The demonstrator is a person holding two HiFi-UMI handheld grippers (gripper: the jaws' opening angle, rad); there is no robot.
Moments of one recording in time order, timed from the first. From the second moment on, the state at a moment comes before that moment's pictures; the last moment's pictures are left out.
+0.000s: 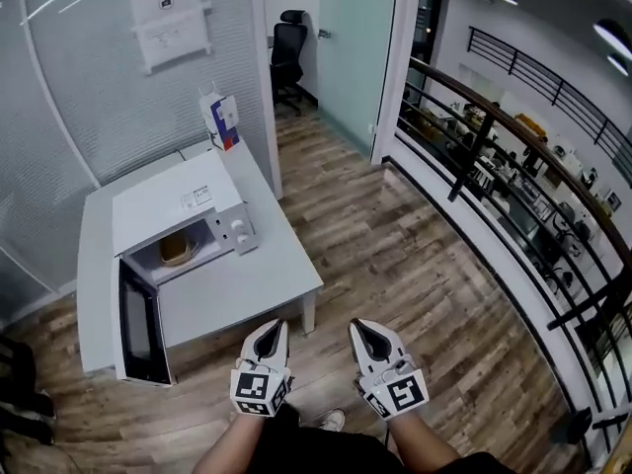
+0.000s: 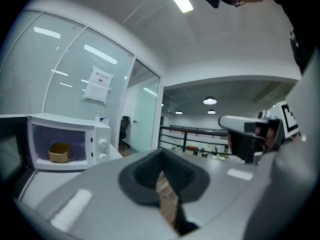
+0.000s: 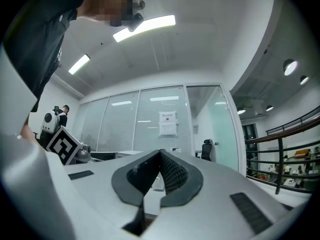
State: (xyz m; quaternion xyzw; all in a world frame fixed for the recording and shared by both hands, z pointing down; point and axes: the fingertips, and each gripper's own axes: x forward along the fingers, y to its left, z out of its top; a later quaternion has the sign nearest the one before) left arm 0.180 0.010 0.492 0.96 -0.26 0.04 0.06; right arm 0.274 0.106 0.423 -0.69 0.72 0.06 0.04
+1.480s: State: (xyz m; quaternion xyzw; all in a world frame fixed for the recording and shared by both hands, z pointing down) left arm 0.018 -0.266 0.563 0.88 -0.45 0.08 0.11; right arm 0.109 -0.231 0.489 -0.48 0.88 0.01 -0.03
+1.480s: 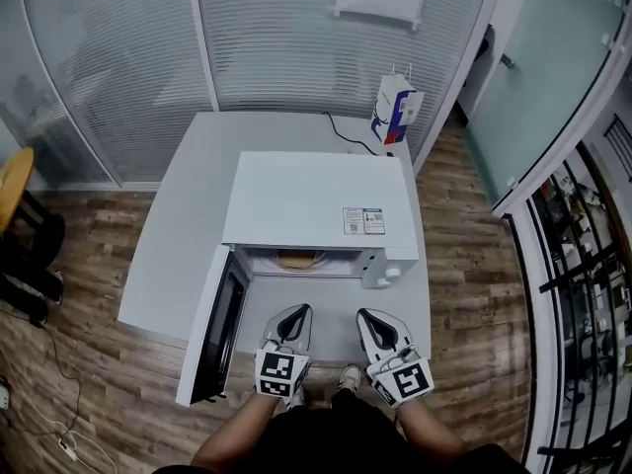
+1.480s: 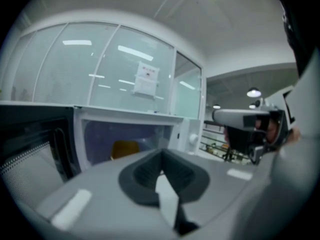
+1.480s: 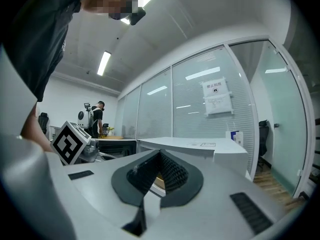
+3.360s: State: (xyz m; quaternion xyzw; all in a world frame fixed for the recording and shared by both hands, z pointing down) left arm 0.002 -0.437 0.688 0.77 -0.60 0.16 0.13; right arm 0.117 -0.308 0.593 -0.44 0.89 -0.10 -0.04
